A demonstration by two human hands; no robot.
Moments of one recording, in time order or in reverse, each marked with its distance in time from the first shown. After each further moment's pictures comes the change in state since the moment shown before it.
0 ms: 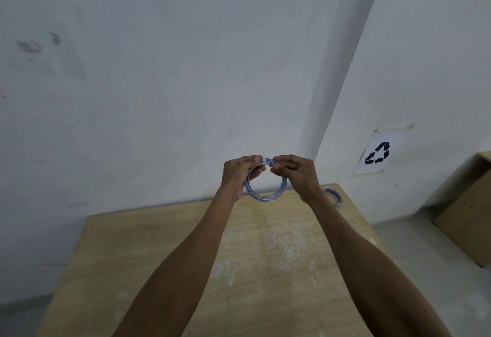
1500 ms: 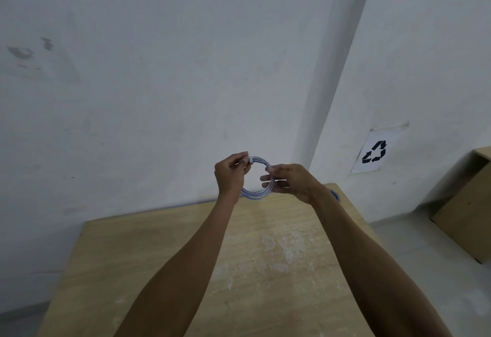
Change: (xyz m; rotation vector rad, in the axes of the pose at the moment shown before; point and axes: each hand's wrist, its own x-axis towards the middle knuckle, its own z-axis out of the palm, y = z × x) left_hand 0.015 -0.021 -0.005 0.156 0.186 0.327; right_hand -0.001 -0.021 -0.005 0.020 -0.192 0.497
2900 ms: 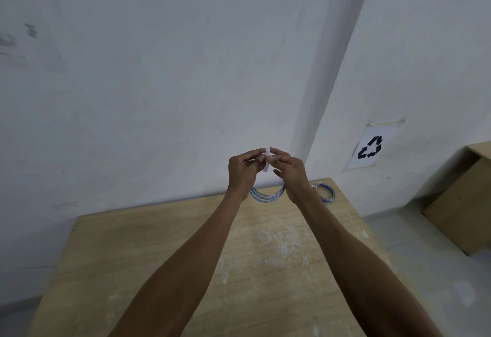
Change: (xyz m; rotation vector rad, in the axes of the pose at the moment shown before) left_hand -0.015 -0.002 0.026 0.046 -0.204 0.022; right_hand 0.007 0.012 0.020 0.064 0.288 -0.303
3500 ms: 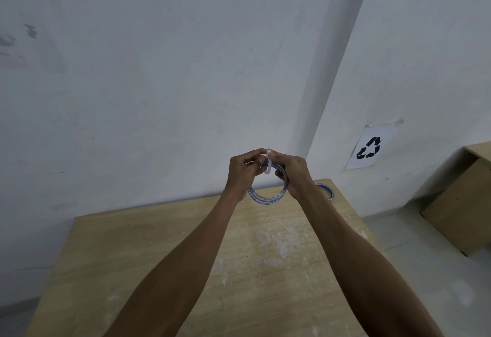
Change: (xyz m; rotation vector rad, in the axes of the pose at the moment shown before) left_hand -0.003 0.007 -0.003 -0.041 -0.134 -0.020; right_hand 0.002 -0.017 -0.003 0.129 0.074 0.210
